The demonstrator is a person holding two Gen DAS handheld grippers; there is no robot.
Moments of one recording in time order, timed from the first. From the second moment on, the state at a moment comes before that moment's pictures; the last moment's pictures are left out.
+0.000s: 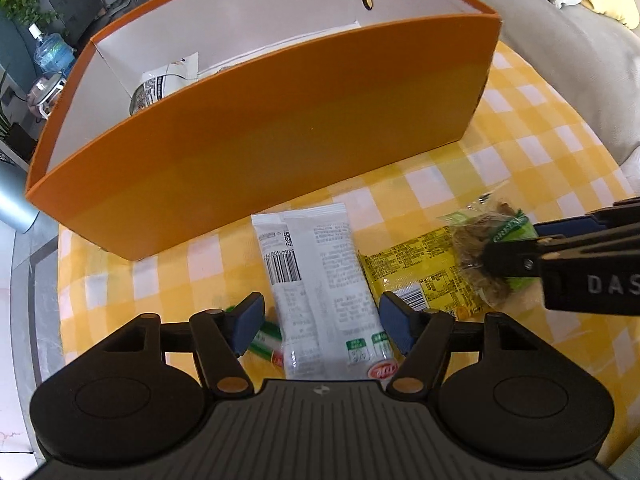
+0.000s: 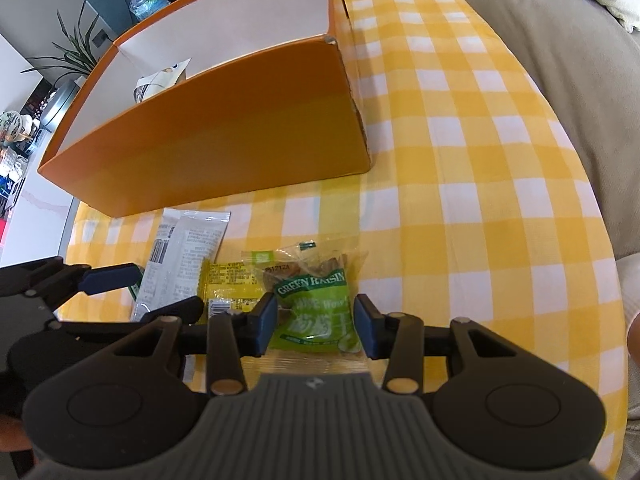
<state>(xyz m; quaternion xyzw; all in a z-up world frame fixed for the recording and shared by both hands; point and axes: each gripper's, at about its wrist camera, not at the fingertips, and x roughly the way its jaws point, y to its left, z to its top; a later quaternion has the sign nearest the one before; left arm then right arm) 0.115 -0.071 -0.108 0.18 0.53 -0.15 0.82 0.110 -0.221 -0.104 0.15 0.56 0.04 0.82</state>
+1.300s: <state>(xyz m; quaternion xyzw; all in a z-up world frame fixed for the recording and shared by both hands) 0.130 -0.084 -0.120 0.21 0.54 -0.14 0.80 0.115 -0.212 -0.108 0.12 0.57 0.05 0.81</state>
